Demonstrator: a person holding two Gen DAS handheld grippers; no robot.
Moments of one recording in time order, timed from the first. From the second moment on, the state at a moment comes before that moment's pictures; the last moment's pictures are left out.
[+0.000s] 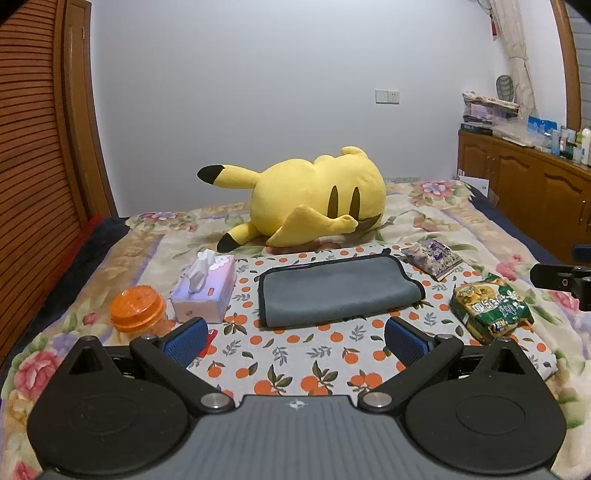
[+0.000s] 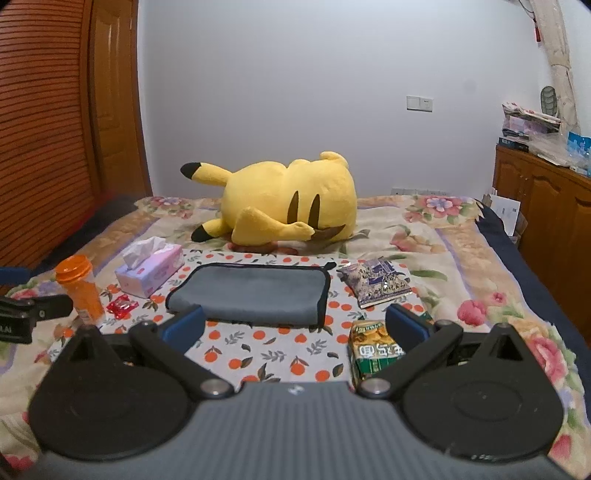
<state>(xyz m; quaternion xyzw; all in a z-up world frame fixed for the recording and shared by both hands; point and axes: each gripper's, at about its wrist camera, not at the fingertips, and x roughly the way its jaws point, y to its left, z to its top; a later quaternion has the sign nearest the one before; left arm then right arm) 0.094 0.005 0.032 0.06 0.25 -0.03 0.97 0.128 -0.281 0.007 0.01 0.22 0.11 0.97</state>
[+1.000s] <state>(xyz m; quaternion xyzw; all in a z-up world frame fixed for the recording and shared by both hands) 0.033 0.003 -0.016 0.05 0.28 -0.04 0.96 0.067 -0.276 -0.029 0.01 0.23 0.11 0.97</state>
